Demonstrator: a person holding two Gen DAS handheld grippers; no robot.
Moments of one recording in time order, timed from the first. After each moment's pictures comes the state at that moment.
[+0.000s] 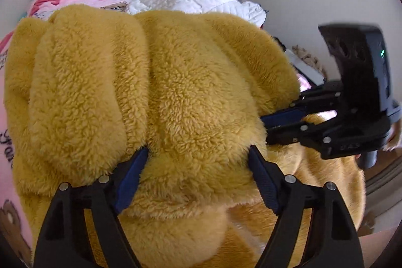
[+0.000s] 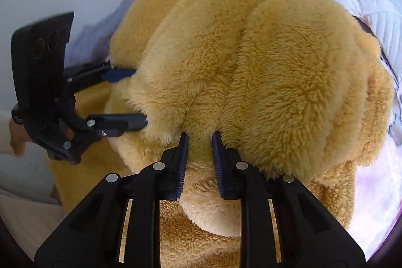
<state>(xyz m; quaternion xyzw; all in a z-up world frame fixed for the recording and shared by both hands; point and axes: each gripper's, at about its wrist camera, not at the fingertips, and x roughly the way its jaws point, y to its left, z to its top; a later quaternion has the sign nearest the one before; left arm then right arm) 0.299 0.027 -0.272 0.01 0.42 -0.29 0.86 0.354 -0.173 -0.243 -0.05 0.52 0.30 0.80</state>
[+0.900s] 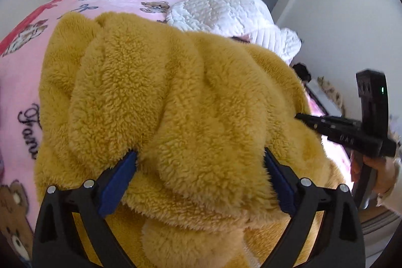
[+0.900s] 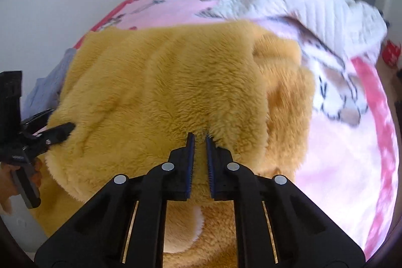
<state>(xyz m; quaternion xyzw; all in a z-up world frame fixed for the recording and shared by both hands) 0.319 0.054 -0.256 -0.06 0.44 -0.21 0.87 0.384 -0.245 -0.240 0.05 0.48 0.15 0.86</state>
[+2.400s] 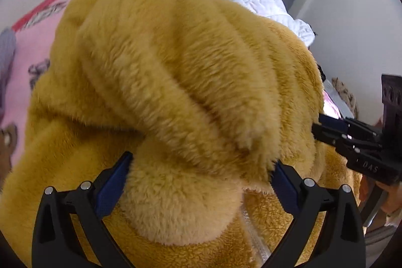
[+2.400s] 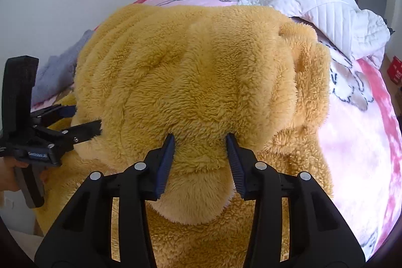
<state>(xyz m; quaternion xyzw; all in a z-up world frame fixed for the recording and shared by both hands) 0.293 0.040 -0.292 -0.10 0.45 -0.15 0.87 0.322 -0.214 -0.254 -0.02 0.45 0.19 0.87</state>
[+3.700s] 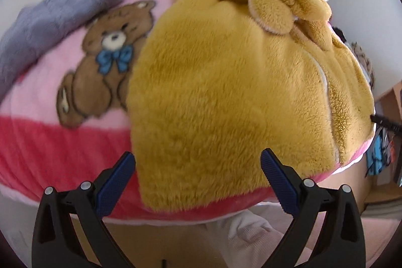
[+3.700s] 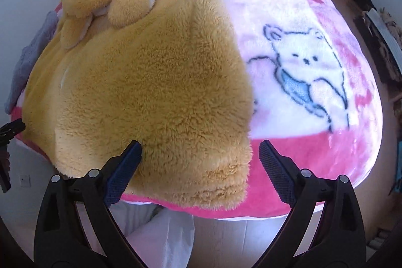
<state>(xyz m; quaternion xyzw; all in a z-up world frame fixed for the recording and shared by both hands) 0.074 0.196 -0.288 -0.05 0.57 -0.09 0.82 0.095 -0.303 -0.263 0.07 0.58 0.03 0.81</state>
